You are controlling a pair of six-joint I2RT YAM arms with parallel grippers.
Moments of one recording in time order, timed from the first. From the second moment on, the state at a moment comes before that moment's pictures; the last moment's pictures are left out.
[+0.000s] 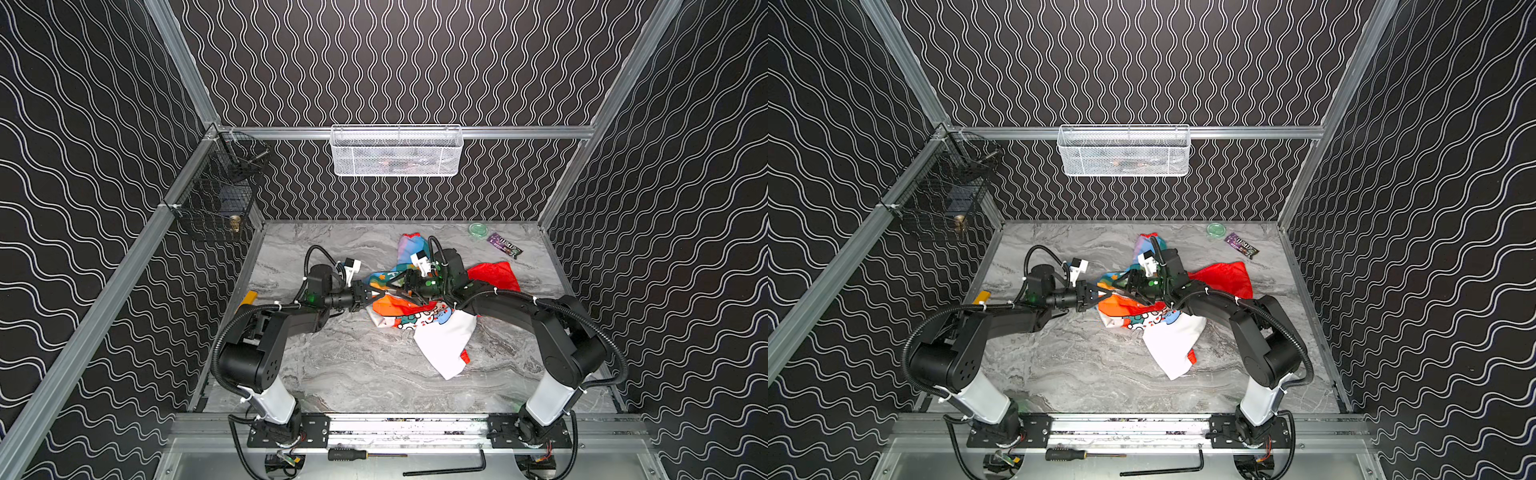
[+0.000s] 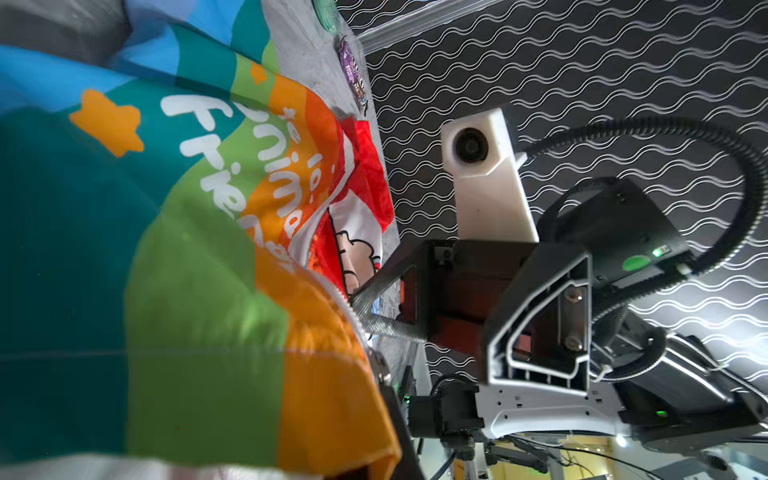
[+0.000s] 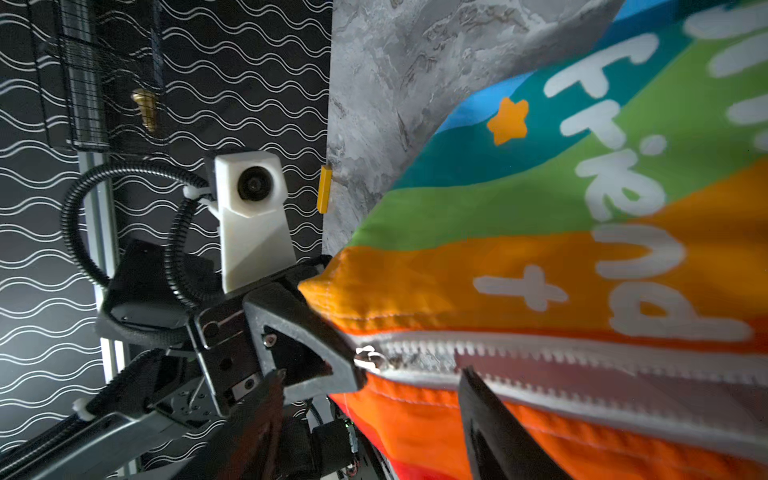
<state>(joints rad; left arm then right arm) -0.25 1.67 0.66 0.65 1.02 -0.96 0.58 1.77 1.06 0.20 -0.69 1.00</state>
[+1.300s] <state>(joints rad) -0.28 1.67 0.68 0.67 1.05 -0.98 0.55 1.93 0.96 0.70 -0.85 1.30</state>
